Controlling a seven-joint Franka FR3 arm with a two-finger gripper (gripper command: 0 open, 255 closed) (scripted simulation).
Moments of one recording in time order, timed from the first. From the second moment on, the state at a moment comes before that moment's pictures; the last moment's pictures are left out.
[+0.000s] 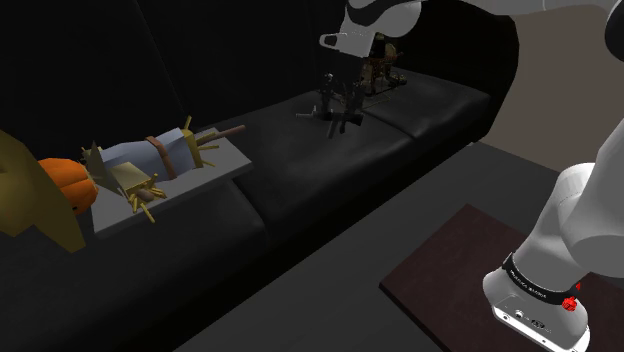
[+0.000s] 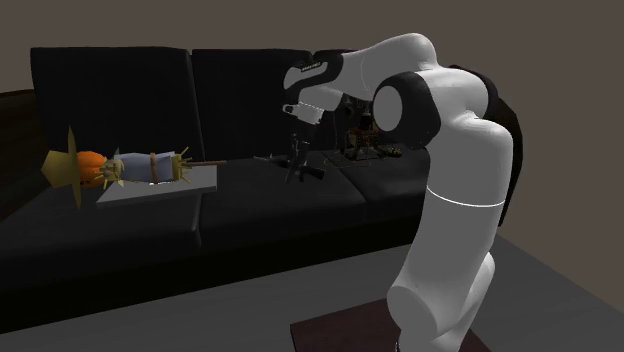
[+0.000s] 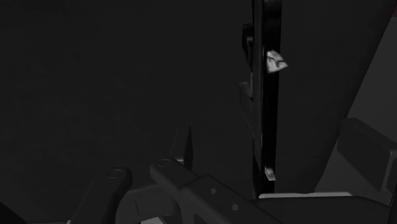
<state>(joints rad) 0.36 0.03 -0.22 -1.80 0.38 1.84 -1.53</state>
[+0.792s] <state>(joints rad) 0.36 0.03 -0.22 -1.82 0.38 1.85 -1.54</state>
